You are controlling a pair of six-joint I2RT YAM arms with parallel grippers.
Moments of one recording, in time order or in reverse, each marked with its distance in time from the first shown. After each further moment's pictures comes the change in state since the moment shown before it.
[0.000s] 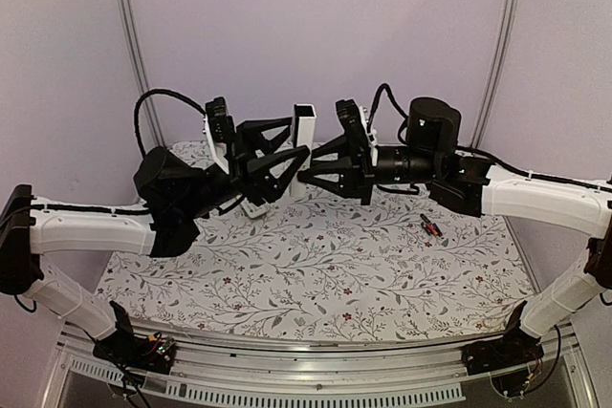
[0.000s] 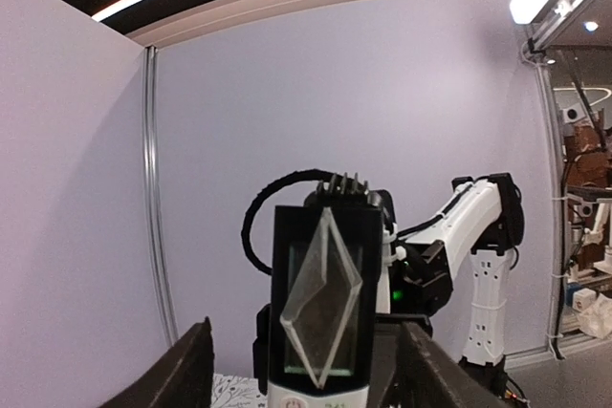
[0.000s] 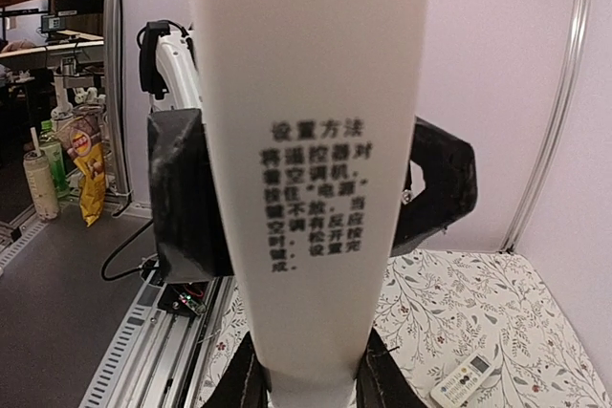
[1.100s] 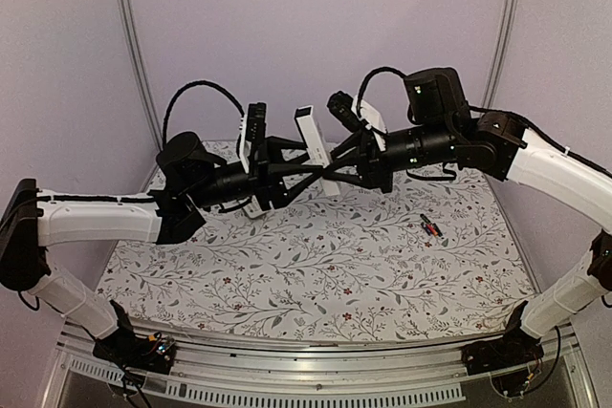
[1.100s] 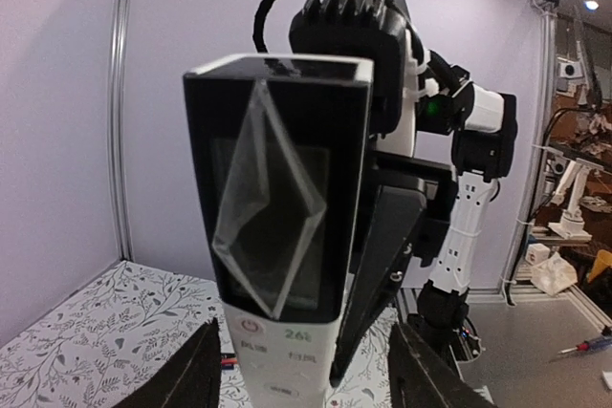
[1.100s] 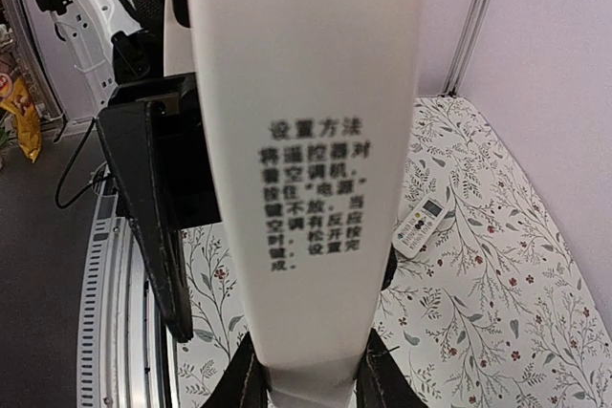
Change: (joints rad) left arm 0.072 0.038 0.064 -0.304 0.155 -0.089; right arm 0.003 -0.042 0.301 -0.784 0.294 -0.127
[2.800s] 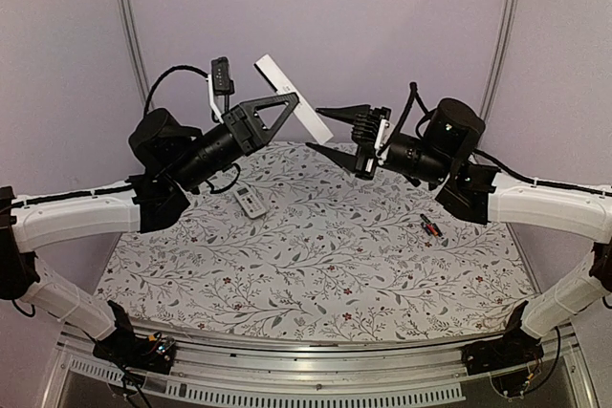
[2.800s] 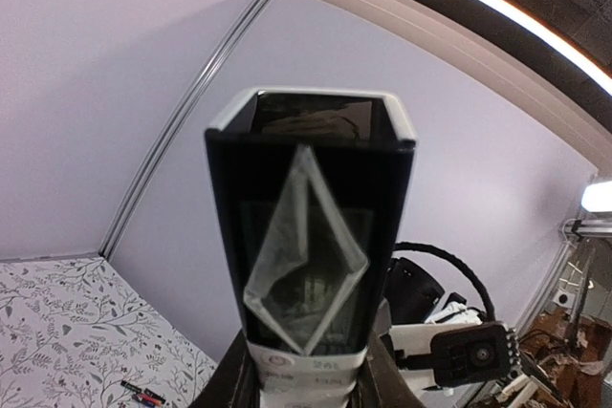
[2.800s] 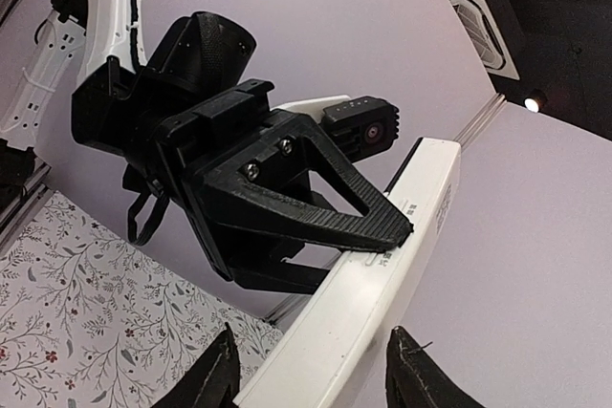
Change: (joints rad) left arm -0.003 -0.089 0.104 -0.052 -0.320 -0.510; right arm 0.001 -0.017 -0.374 1.048 -0.038 -0.459
